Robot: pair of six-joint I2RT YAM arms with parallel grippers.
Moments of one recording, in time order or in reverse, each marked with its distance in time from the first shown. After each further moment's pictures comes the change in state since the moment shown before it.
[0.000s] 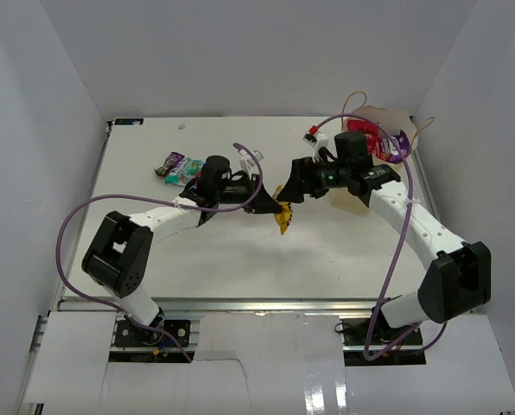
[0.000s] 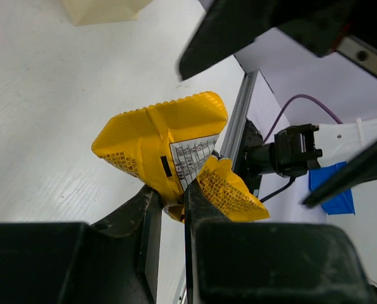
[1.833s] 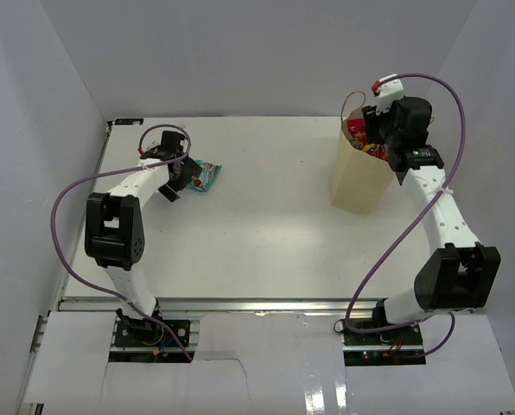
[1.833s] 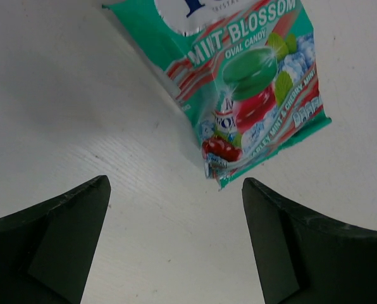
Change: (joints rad) left arm 0.369 0.145 0.353 -0.877 -1.041 -0.404; right arm -0.339 0.046 0.142 0.294 0.708 -0.478
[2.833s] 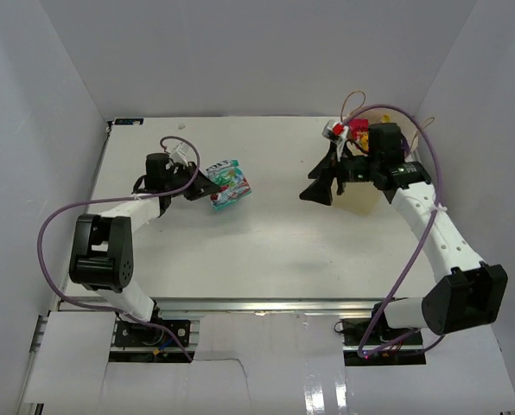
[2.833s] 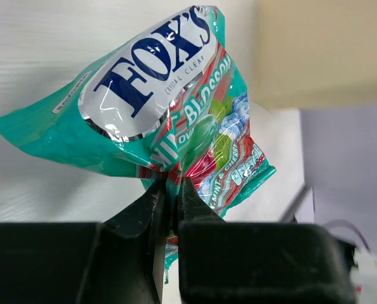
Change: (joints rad) left arm 0.065 -0.146 -0.417 0.725 0.860 0.352; right arm 0.148 -0.146 -0.105 -0.391 -1.028 -0.005
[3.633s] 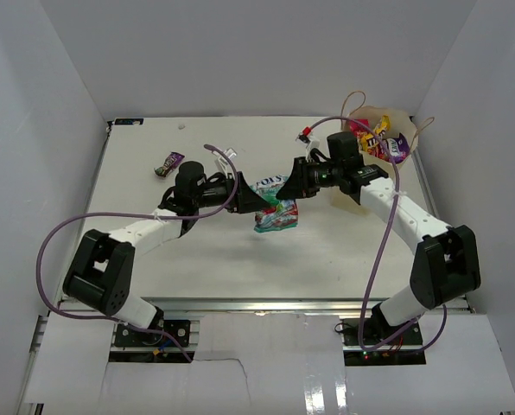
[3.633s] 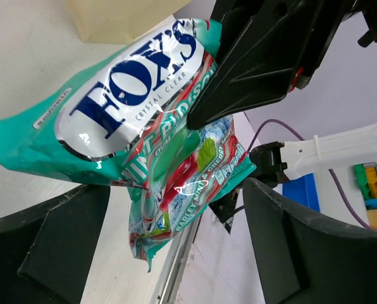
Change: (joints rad) left arm -0.340 -0.139 -0.106 0.324 0.225 -0.120; right arm 0.194 0.208 -0.083 0.266 0.243 0.640
